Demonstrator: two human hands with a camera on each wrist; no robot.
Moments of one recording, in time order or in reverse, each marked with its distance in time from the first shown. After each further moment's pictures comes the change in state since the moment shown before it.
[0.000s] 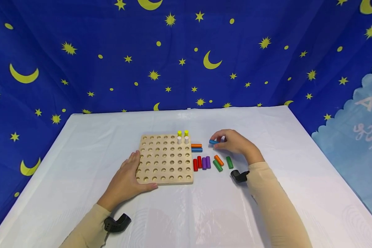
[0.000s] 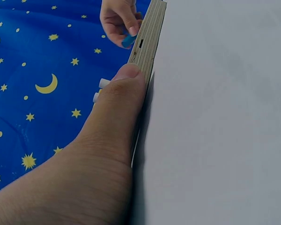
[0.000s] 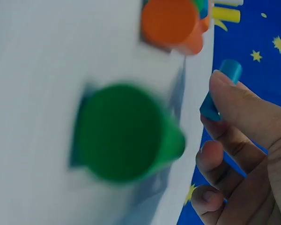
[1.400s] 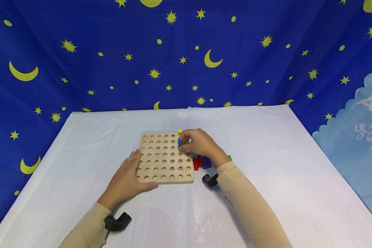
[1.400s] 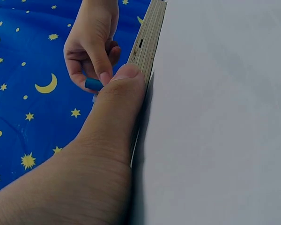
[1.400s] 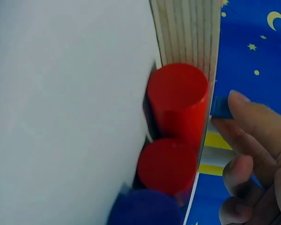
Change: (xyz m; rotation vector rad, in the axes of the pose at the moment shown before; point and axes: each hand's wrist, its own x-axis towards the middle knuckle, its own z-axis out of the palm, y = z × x) left_hand 0.001 -0.001 0.001 0.010 -0.013 -0.007; right_hand 0.031 -0.089 0.056 0.157 0.076 -0.222
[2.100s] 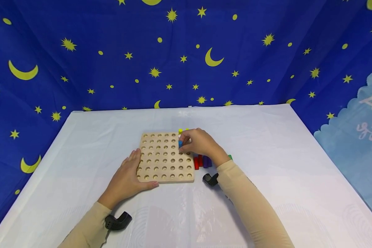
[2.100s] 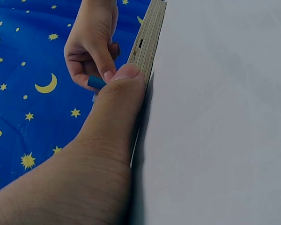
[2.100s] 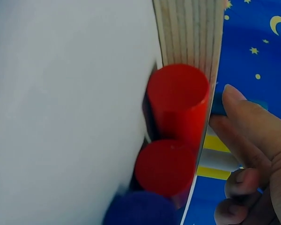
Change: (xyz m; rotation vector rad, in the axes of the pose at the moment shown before) left_hand 0.001 0.000 -0.001 -0.004 -0.006 -0.005; right_hand 0.003 -0.001 0.000 -0.100 -0.011 0.001
